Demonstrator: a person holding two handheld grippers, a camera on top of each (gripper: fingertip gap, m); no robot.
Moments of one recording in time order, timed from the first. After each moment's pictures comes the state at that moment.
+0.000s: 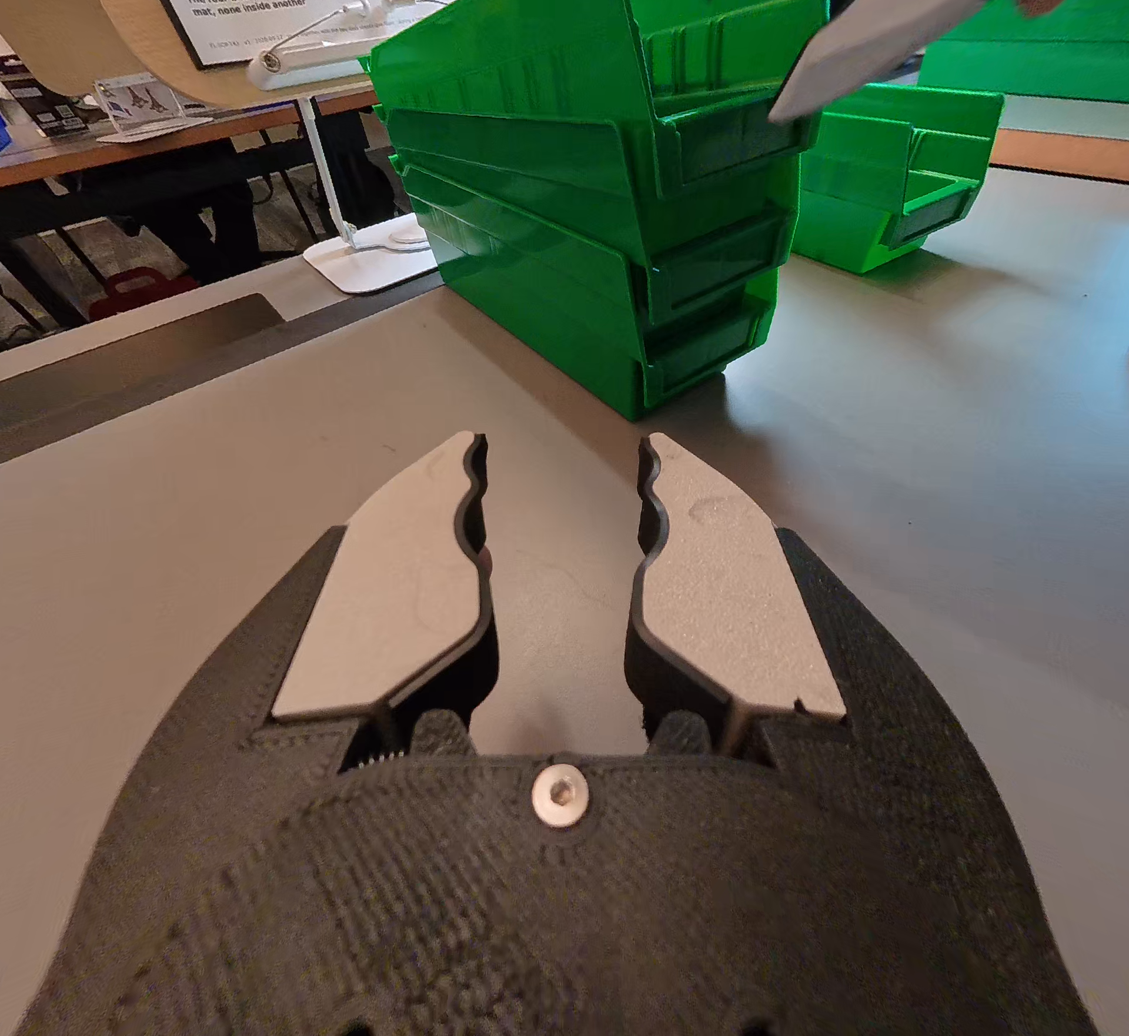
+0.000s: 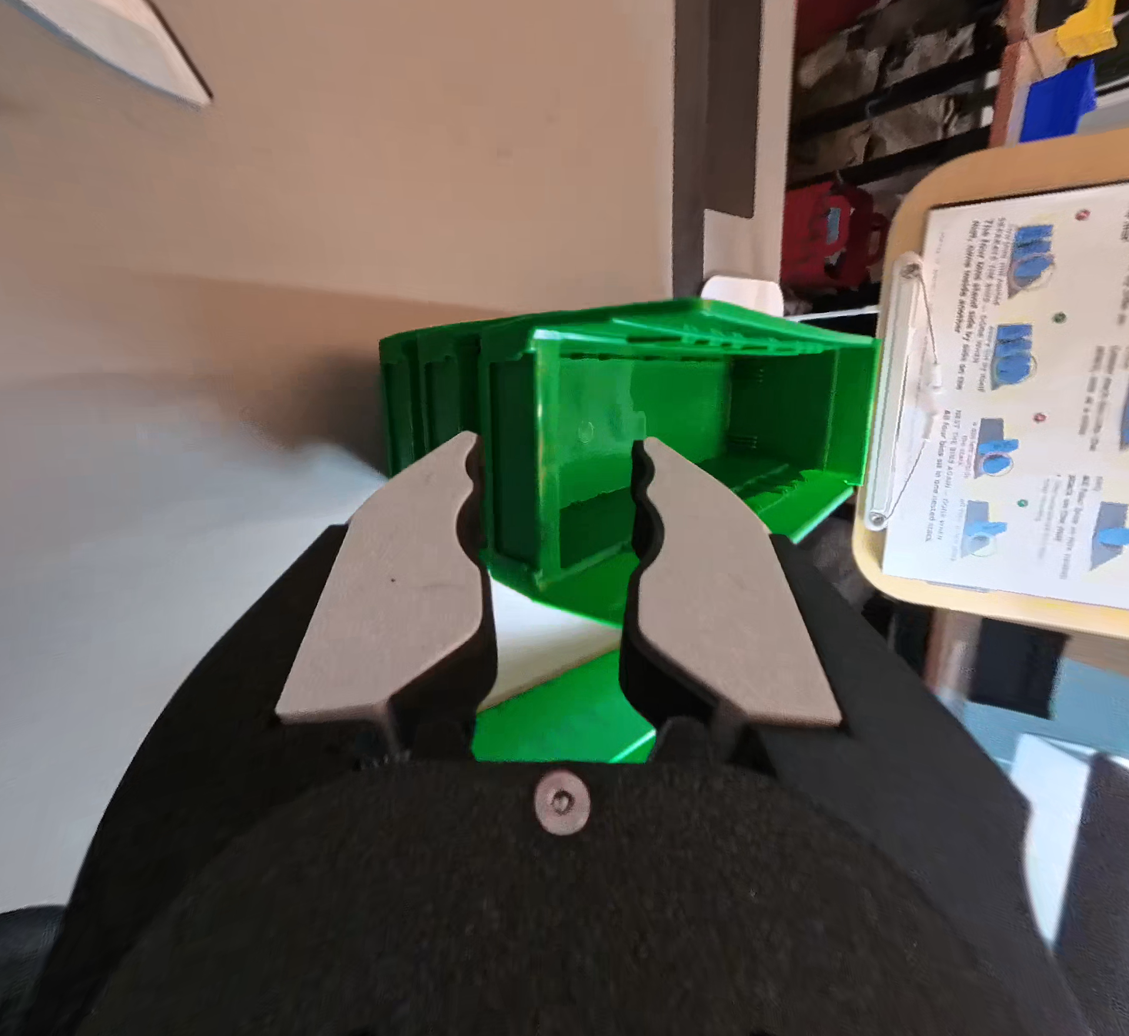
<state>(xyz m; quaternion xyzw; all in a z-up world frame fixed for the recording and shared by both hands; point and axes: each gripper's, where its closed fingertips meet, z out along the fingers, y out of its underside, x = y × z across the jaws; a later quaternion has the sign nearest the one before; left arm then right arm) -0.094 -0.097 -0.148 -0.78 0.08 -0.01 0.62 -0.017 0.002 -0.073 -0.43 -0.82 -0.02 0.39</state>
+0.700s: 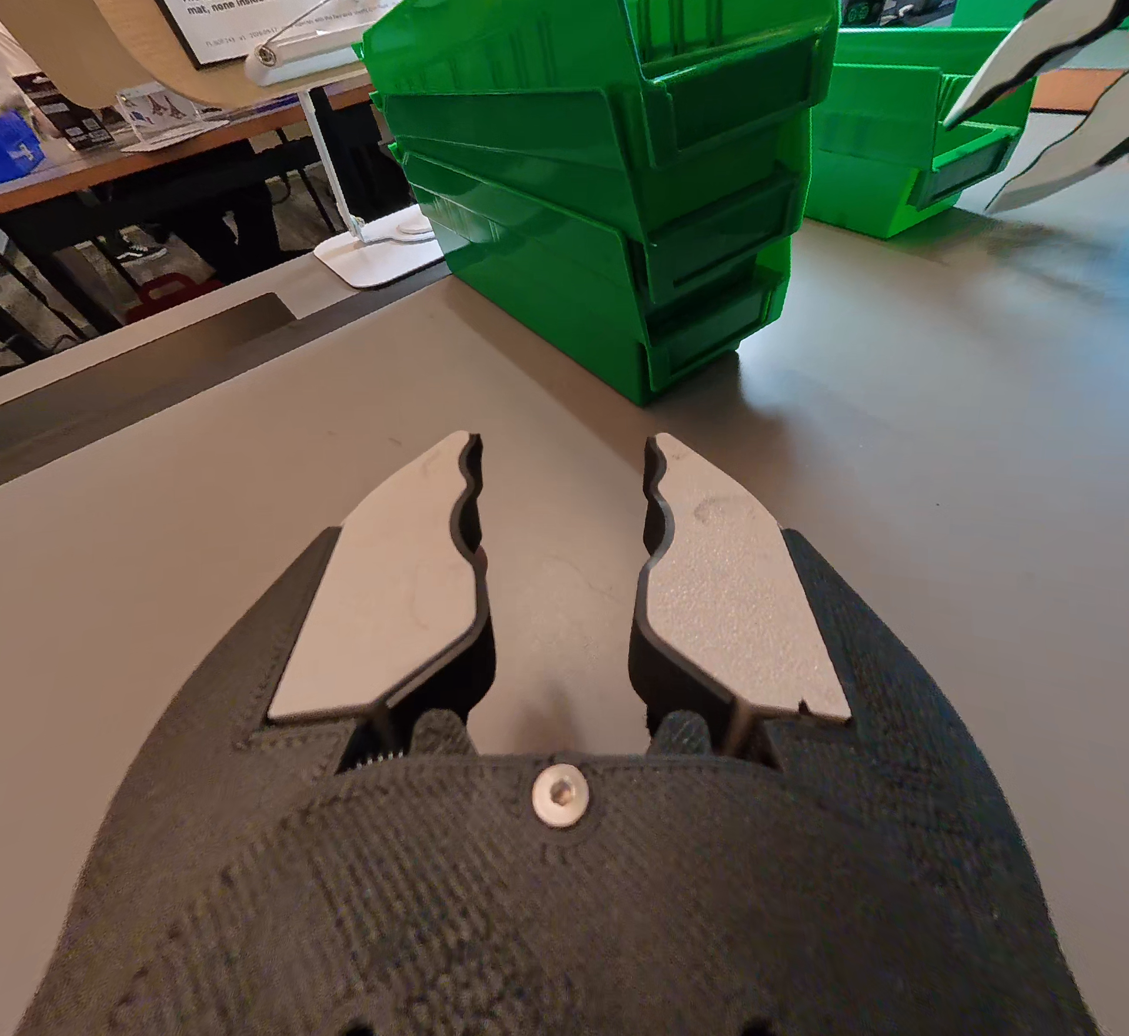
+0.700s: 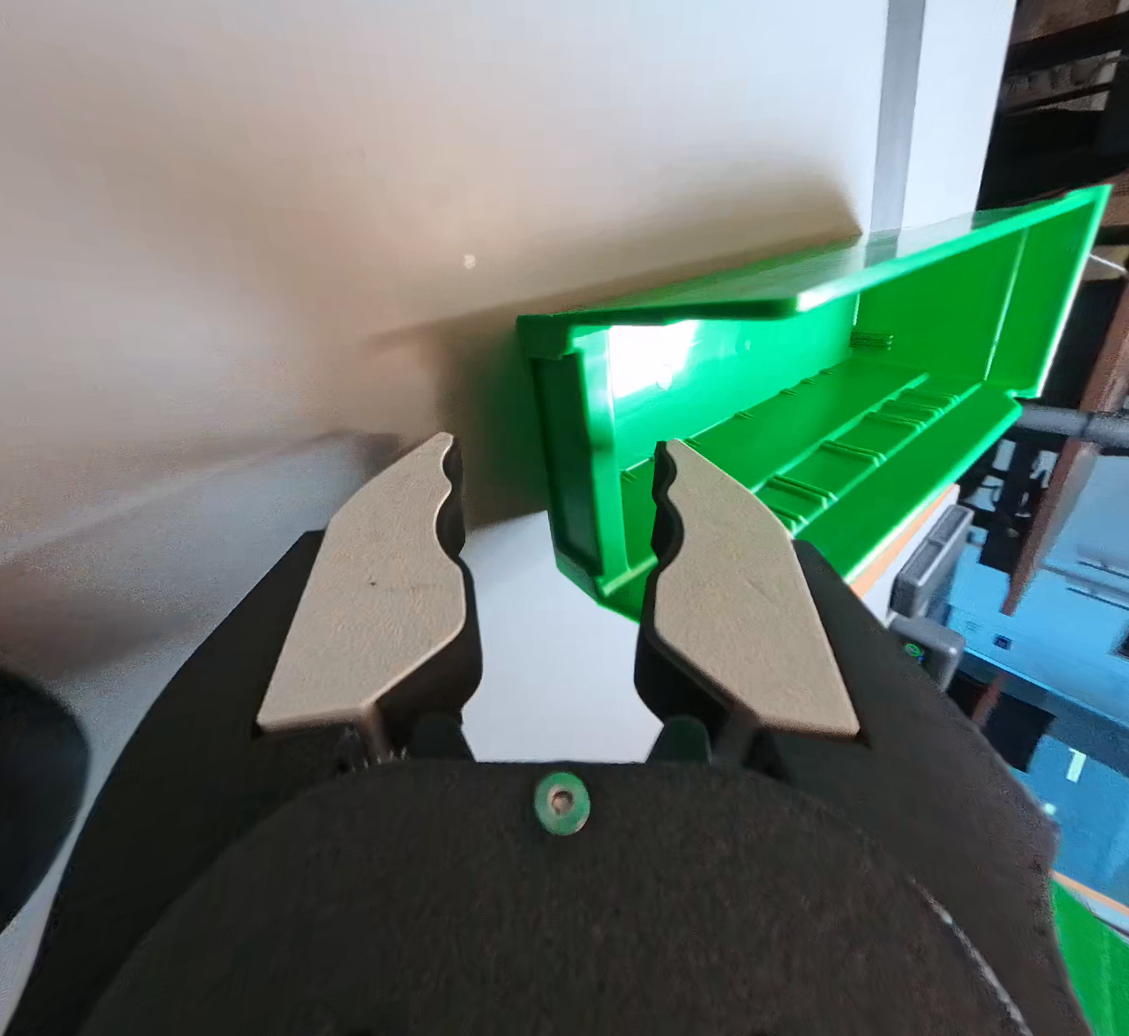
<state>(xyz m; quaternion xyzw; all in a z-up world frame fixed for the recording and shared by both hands) -0.091 -0.095 -0.155 -0.78 0.09 0.02 0.61 0.199 0.130 -0.199 -0.55 -0.77 -0.12 0.31</state>
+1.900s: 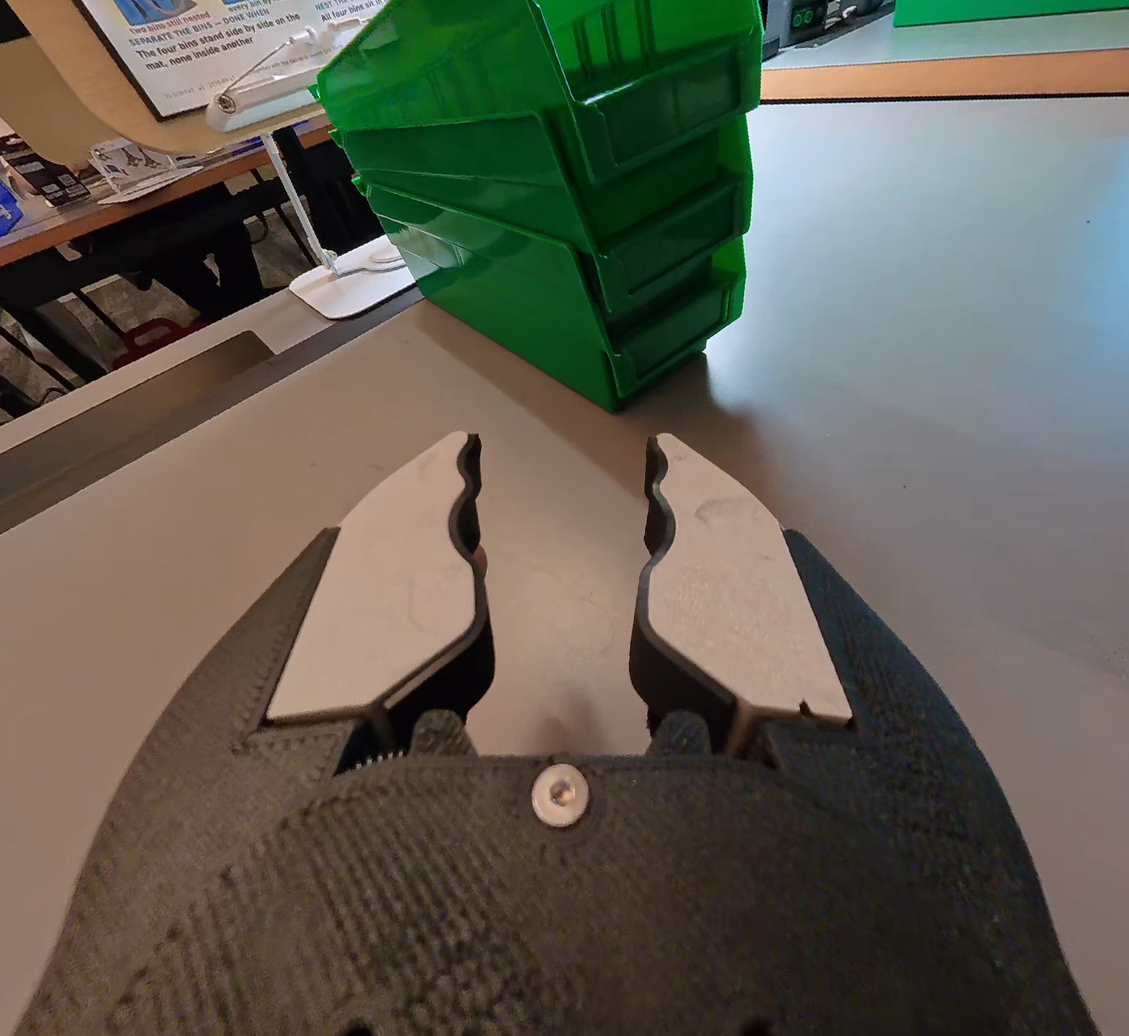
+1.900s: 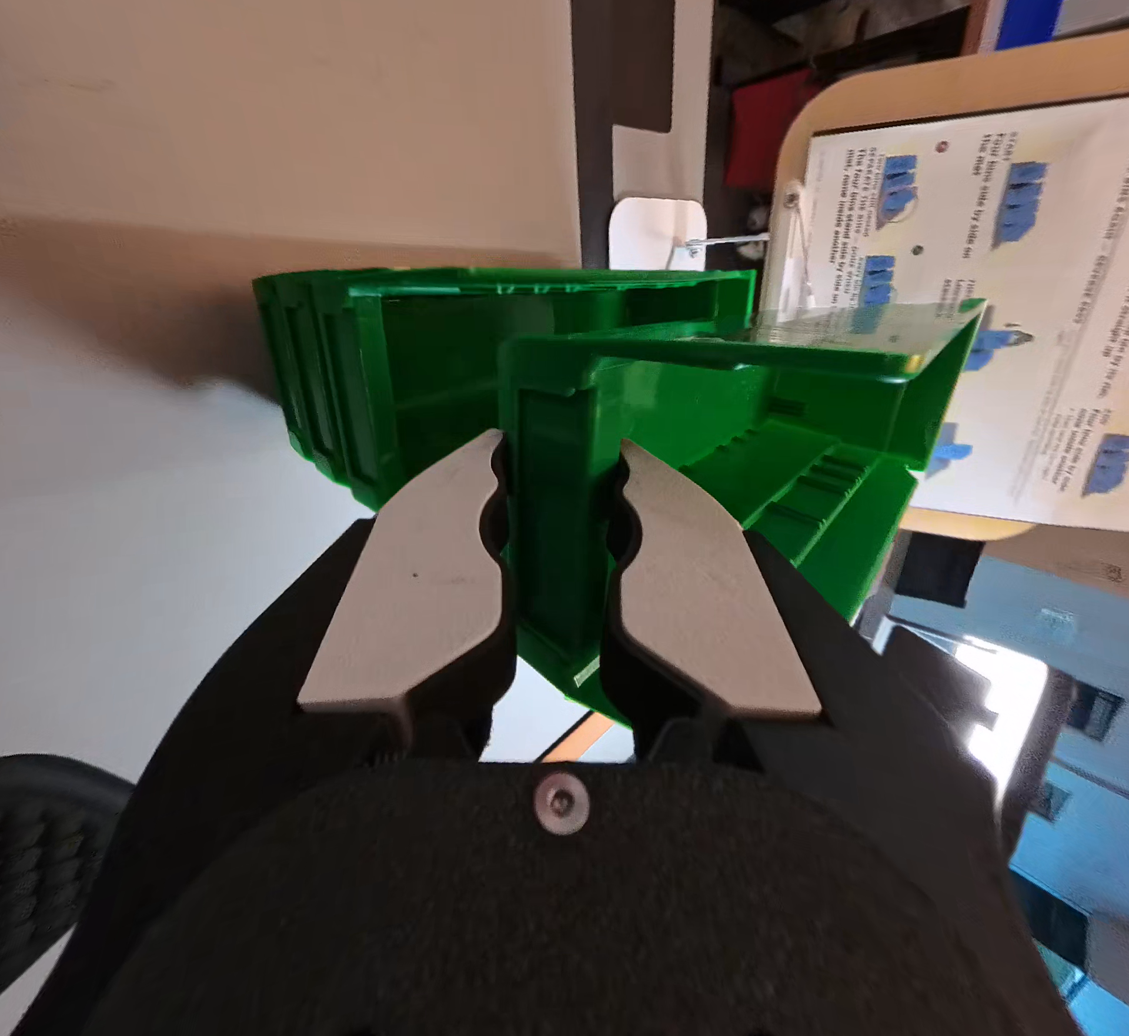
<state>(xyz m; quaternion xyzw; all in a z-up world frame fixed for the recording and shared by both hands) -0.078 -0.098 -0.152 -0.77 0.13 0.02 0.62 -0.020 0.029 0.000 -0.45 -0.81 -0.11 0.36</state>
